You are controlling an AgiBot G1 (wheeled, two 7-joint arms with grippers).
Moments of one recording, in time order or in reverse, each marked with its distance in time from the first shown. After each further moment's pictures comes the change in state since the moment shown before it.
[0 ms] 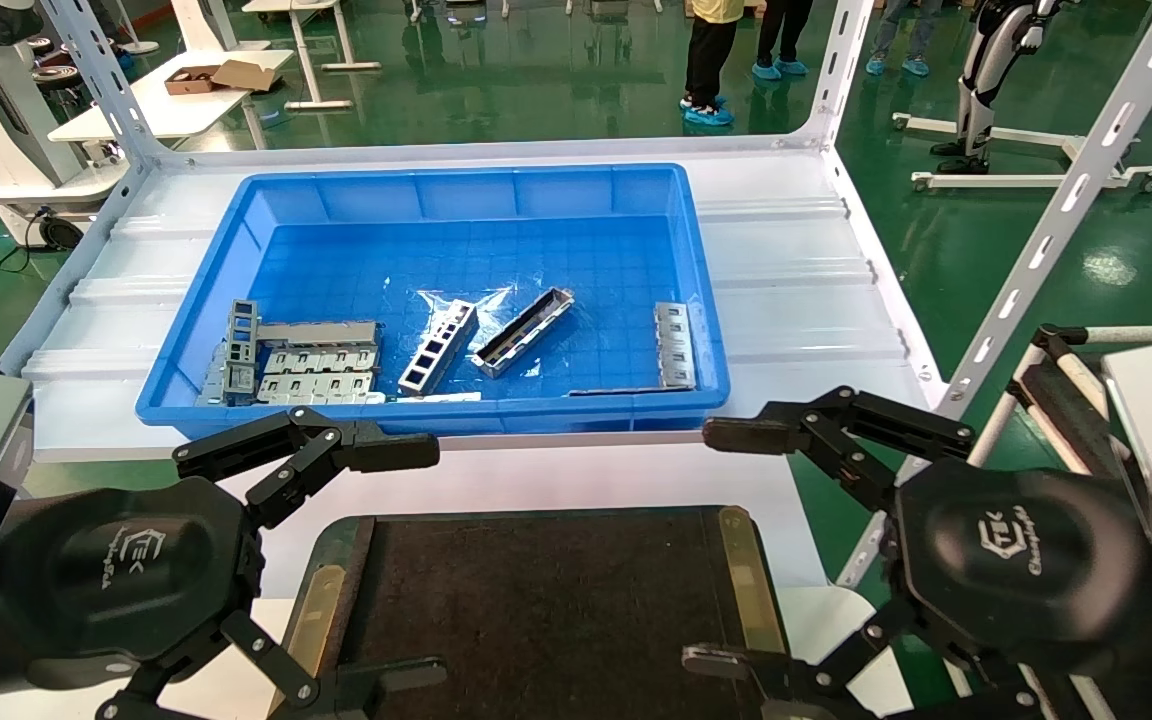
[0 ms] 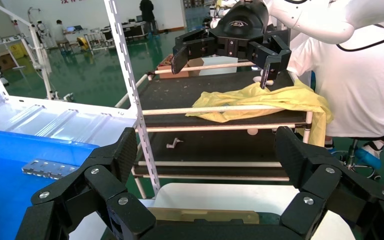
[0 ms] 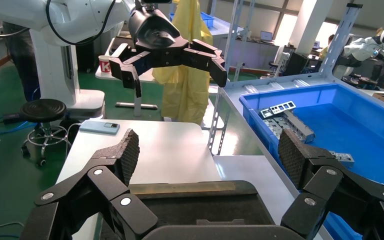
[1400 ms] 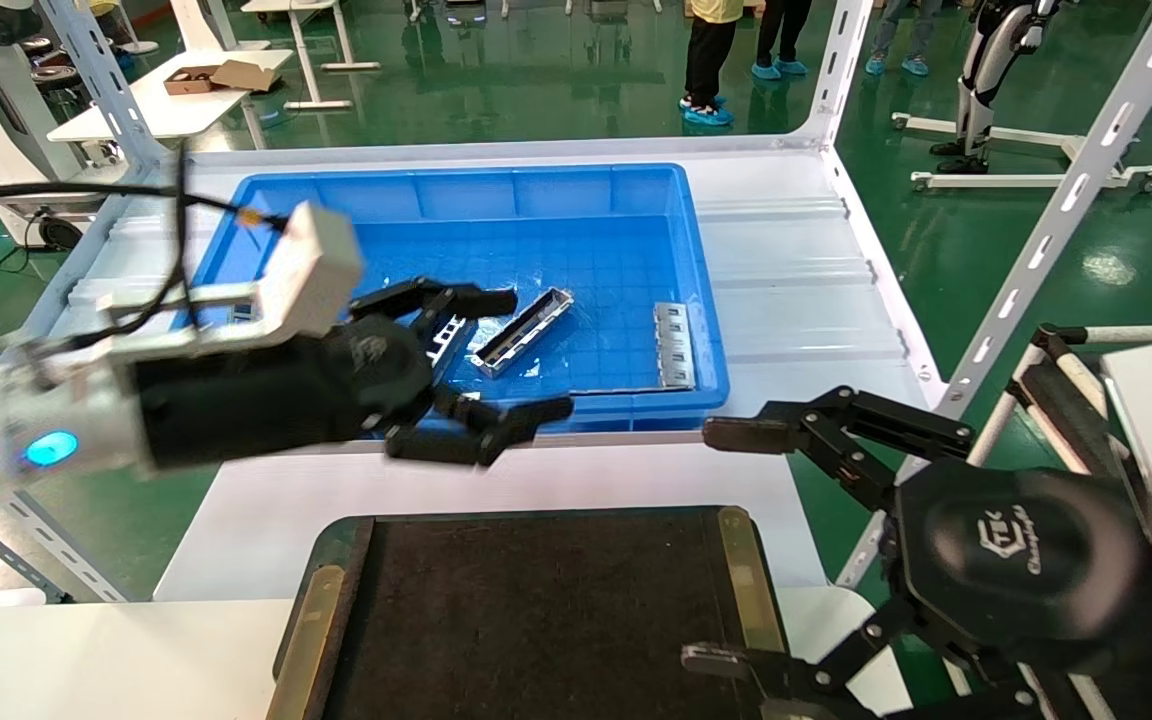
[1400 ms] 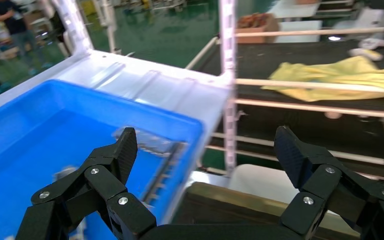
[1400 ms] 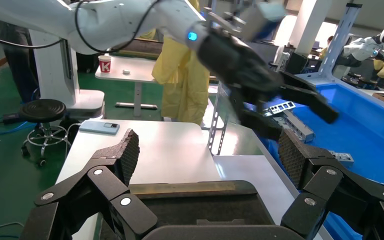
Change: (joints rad) left arm -0.283 0.281 0.175 0.222 0.388 -0.305 -0.094; right arm 0.001 0.001 -0.003 -0.001 0.001 0.001 -0.001
